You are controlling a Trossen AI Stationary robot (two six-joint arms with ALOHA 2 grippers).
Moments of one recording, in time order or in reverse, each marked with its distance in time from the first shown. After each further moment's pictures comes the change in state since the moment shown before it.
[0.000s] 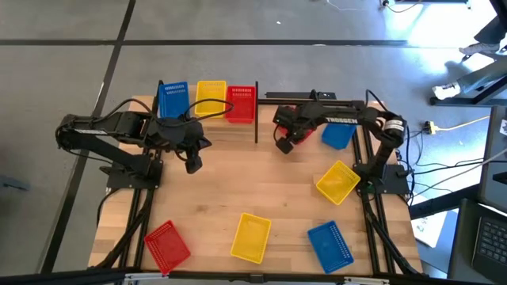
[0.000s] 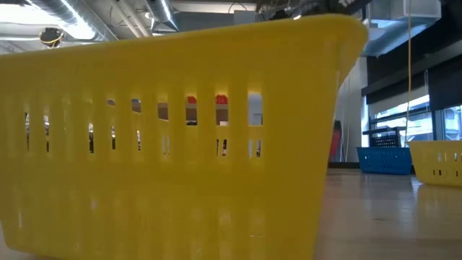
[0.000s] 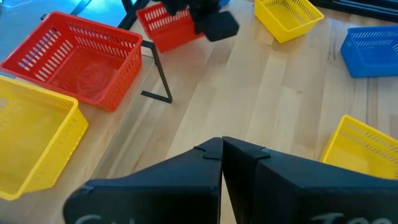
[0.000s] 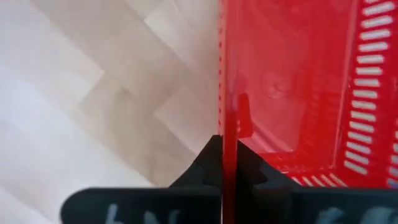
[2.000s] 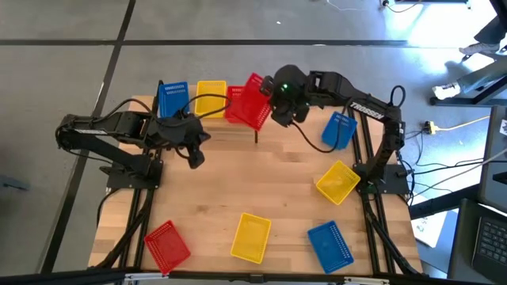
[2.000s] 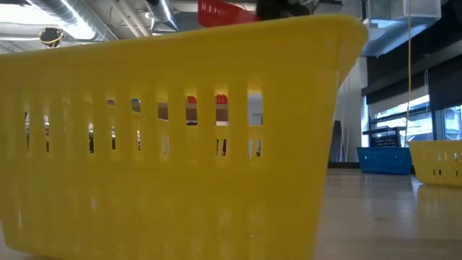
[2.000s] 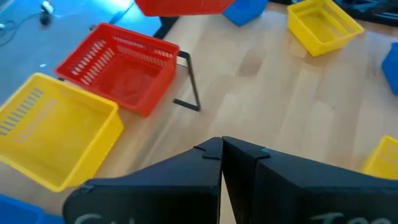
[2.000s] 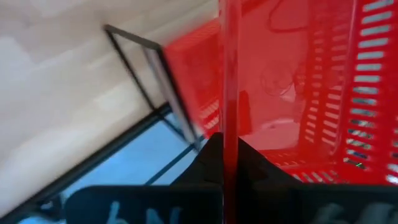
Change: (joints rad) left arm 0.000 0.000 0.000 0.003 -0.133 -0.002; right arm 0.107 0.000 0.794 -0.191 0.091 -1.938
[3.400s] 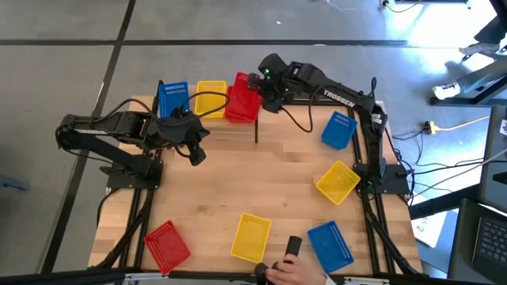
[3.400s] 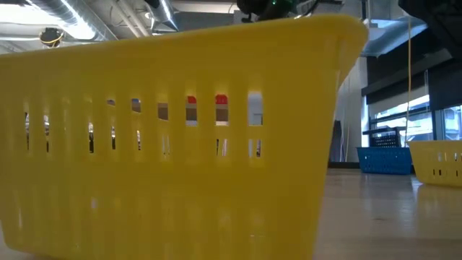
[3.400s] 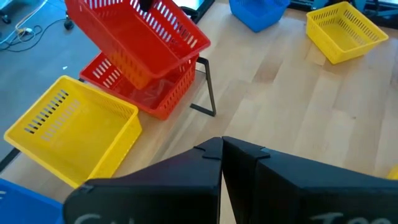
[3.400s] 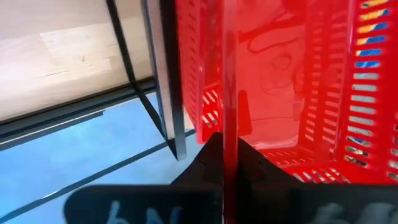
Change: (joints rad) left arm 0.001 0.000 0.000 0.000 -0.071 0.000; right arm -0.189 0.204 -0.003 0.178 -0.109 -0.418
